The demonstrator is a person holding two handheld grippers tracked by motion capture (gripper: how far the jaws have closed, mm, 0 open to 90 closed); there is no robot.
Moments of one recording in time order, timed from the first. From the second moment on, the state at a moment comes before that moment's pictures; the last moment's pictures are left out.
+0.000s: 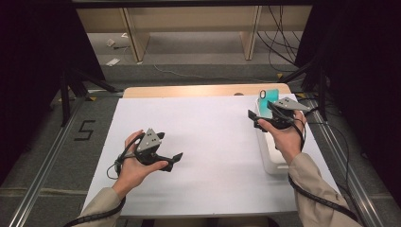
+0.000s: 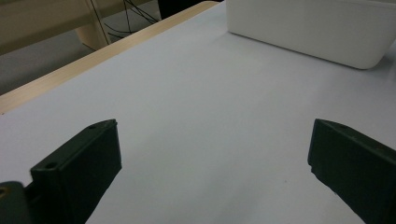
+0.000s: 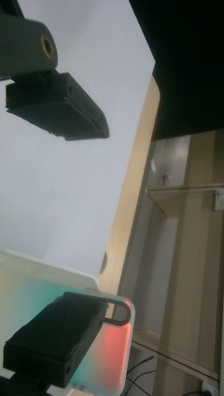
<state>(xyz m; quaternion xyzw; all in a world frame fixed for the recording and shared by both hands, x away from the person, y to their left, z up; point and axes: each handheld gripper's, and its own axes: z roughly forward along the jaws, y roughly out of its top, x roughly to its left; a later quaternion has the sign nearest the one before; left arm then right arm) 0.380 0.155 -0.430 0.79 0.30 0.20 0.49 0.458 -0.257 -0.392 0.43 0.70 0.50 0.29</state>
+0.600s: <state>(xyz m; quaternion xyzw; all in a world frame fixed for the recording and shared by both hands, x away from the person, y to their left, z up) 0.381 0.155 -0.429 0.79 0.30 0.20 0.49 0.439 -0.260 -0.394 0.41 0.71 0.51 0.27</state>
